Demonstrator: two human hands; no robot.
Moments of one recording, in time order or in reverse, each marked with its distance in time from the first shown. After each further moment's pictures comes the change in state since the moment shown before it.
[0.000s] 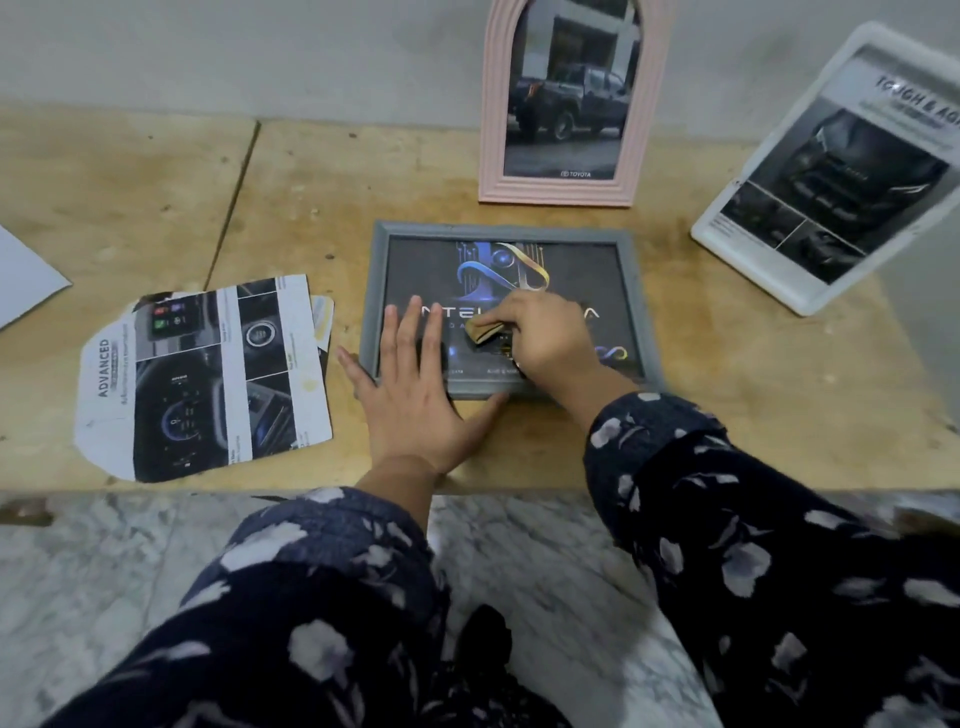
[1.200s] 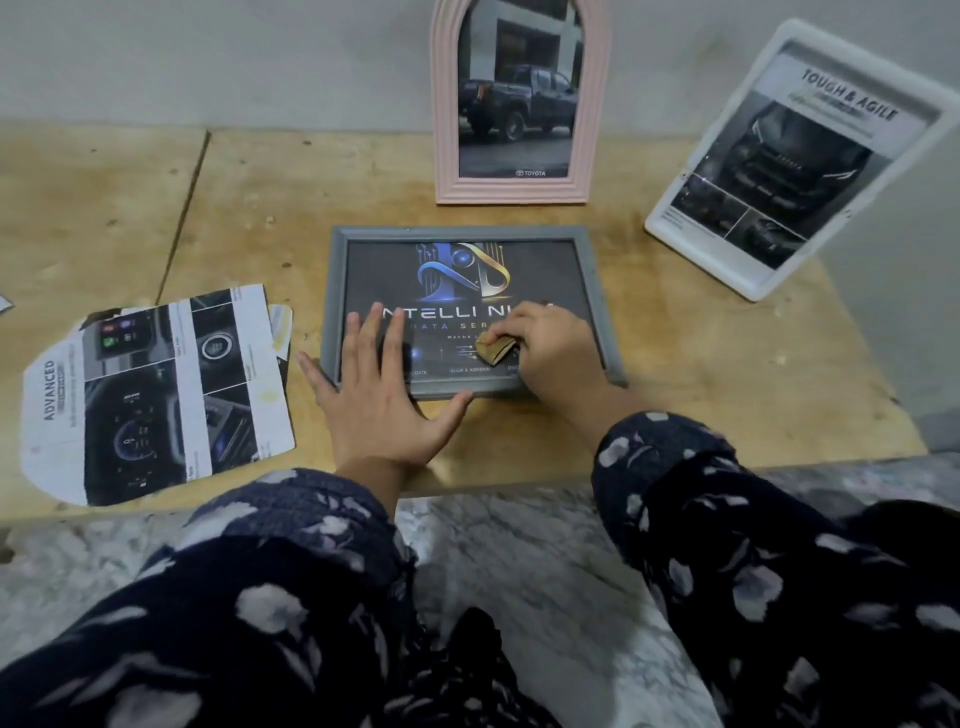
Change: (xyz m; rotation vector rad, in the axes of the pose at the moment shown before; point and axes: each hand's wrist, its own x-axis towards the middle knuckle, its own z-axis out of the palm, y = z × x) left_hand 0.000 0.005 -0.005 0.003 -0.002 0.010; right_hand -0.039 0.032 -0.008 0.021 0.103 0.092
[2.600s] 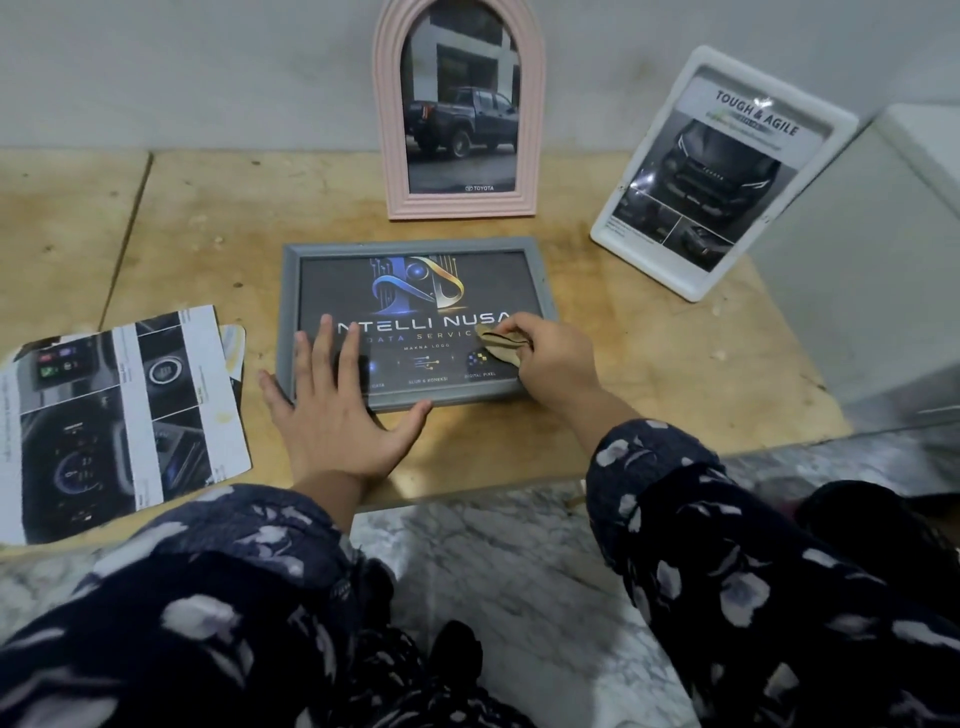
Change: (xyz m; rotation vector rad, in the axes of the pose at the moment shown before) left_hand 0.000 -0.001 0.008 -0.019 0.000 -0.012; right_hand -0.017 0.027 -0.027 0.121 -0.040 0.326
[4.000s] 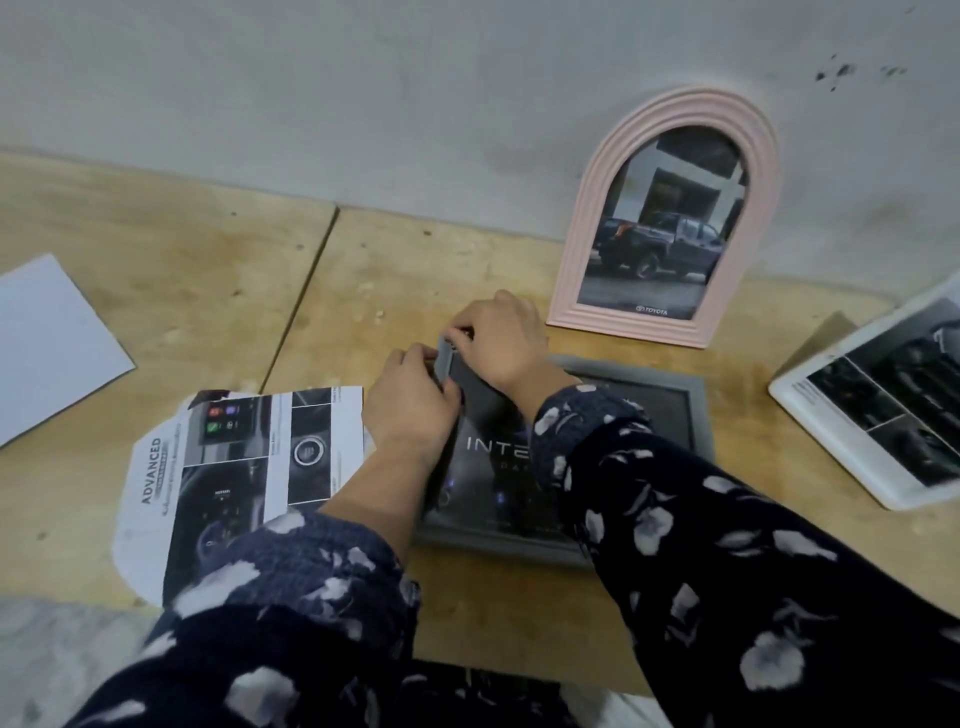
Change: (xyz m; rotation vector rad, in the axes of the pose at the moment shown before) left_hand 0.146 -0.045 -0.034 -0.315 -0.128 -0.435; right_hand 0.167 -0.189 0.071 -0.325 -0.124 -0.489
